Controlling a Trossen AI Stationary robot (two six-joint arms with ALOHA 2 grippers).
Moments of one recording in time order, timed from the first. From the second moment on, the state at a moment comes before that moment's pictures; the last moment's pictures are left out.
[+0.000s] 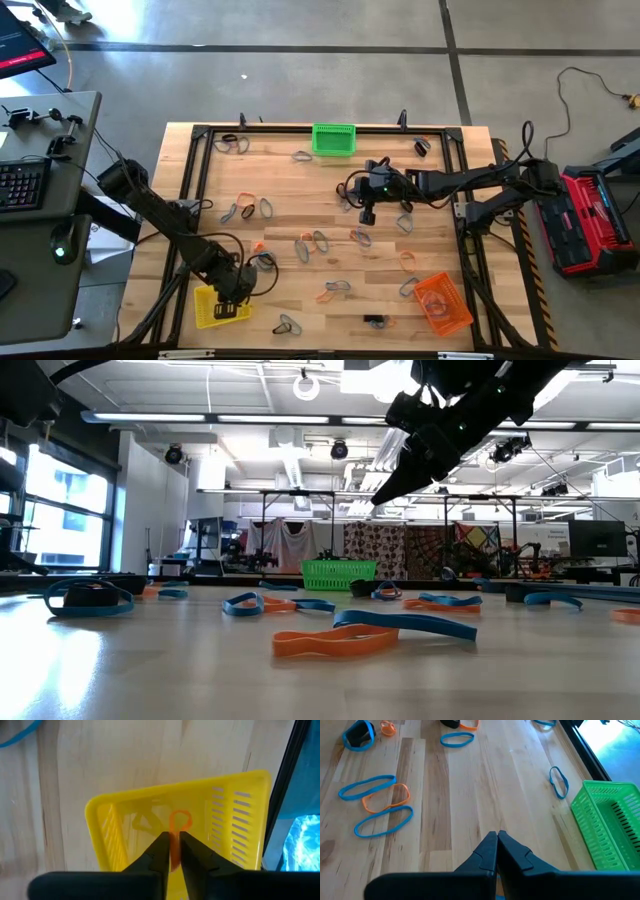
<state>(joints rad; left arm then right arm) -0.72 1.49 0.86 -0.67 0.18 -0.86 -0.10 1.41 0.80 -0.06 0.13 -0.14</state>
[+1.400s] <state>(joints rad) -0.09 1.12 0.89 -0.92 -0.14 -0.35 -0.11 1.41 0.80 -0.04 0.15 -0.18</state>
